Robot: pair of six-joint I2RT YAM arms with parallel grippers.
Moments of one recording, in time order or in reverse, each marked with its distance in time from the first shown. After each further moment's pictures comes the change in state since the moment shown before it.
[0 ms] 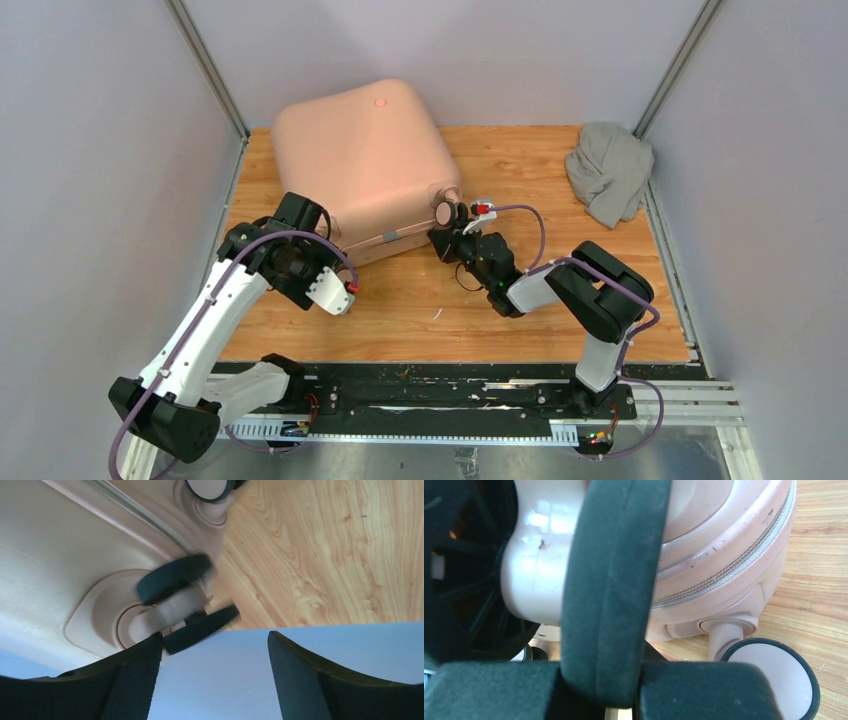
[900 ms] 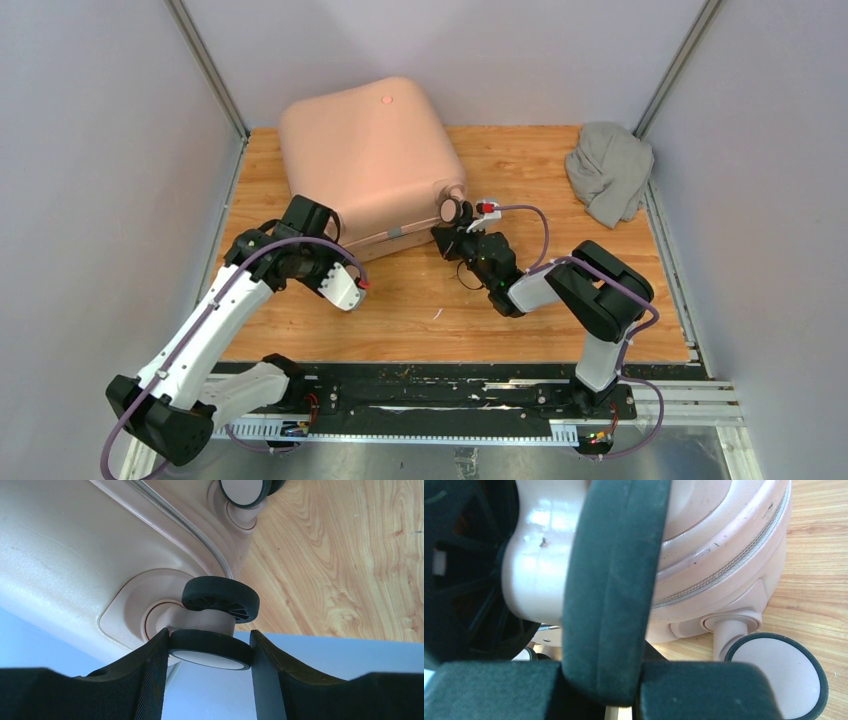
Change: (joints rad) left arm -0.071 0.003 -0.035 0.149 -0.006 -0.041; right arm -0.007 0.002 -0.005 0.016 0.021 0.041
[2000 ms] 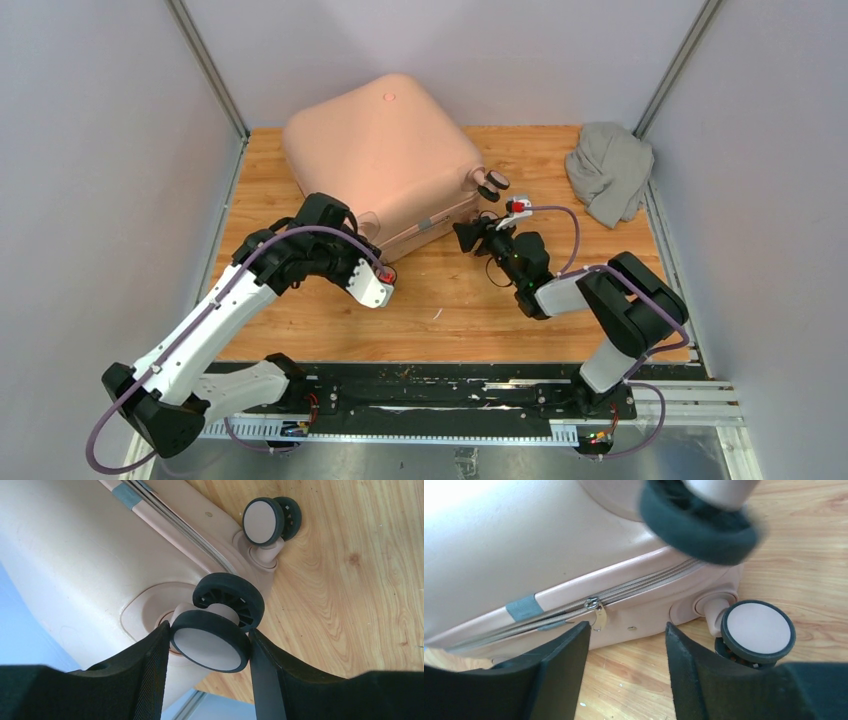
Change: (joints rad) left arm -0.137 -0.007 0.034 0.128 0.212 -0.230; right arm -0.155 -0.159 -0.142 0.026 -0.074 -0.140
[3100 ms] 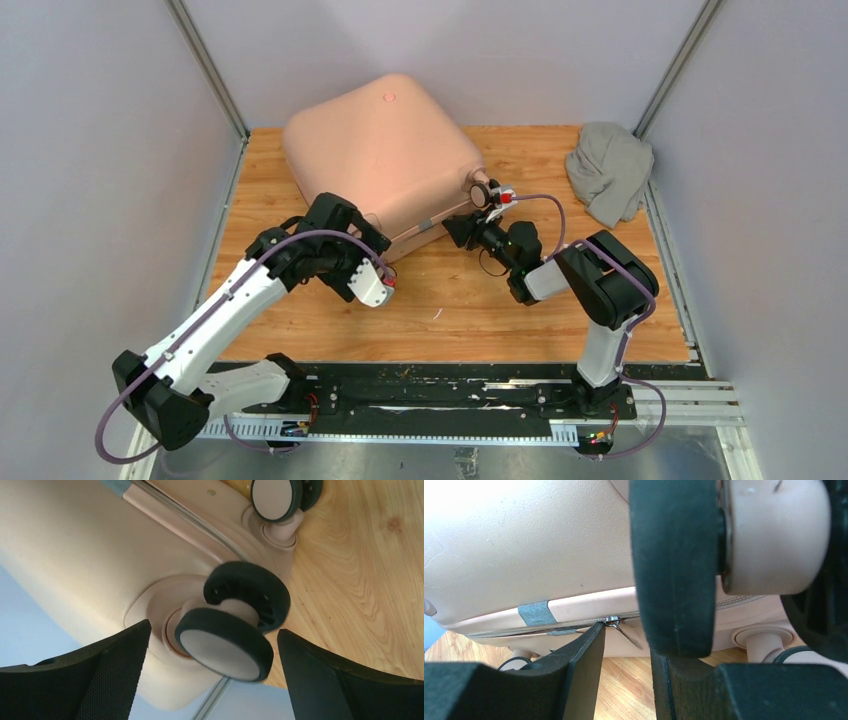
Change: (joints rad) left arm 0.000 0.019 -0.054 0.079 -0.092 0.136; right arm -0.063 0.200 0.125 0.112 -0.277 0.015
